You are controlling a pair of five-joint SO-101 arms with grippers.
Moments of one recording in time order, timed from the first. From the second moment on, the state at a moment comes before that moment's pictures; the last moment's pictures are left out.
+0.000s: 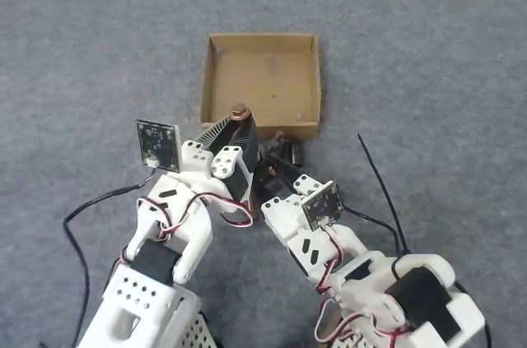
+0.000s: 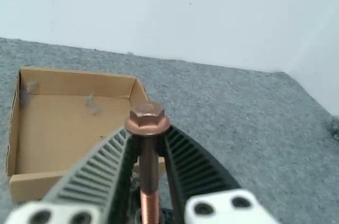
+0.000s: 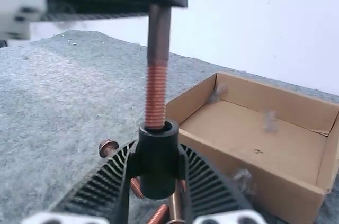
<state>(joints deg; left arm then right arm) 18.4 -74.2 80.4 19.6 25.6 -40.4 -10.9 94.6 -69.7 -0.4</state>
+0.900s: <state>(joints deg) 20.0 -73.1 86.3 15.2 25.3 -39.7 -10.9 94.6 -68.5 -0.4</state>
